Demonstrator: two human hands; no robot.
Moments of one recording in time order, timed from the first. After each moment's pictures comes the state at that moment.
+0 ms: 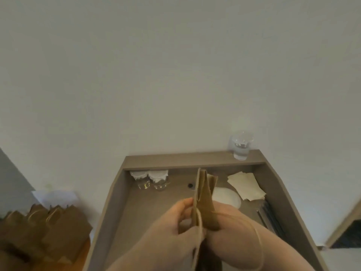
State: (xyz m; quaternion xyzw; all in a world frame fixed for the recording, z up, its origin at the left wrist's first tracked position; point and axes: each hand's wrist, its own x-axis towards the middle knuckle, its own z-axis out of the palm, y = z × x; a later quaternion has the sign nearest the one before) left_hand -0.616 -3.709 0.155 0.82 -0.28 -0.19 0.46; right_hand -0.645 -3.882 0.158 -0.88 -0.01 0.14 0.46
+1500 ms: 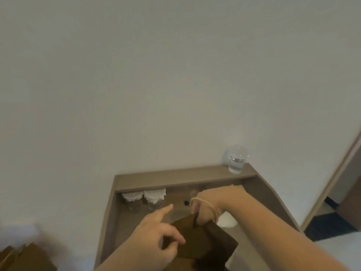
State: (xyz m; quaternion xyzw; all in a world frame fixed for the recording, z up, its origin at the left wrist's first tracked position) left_hand -0.464 -3.613 0.105 0.84 -0.43 -0.15 0.30; right_hand -0.479 -3.848 0.147 -0.93 0.08 0.33 0.14
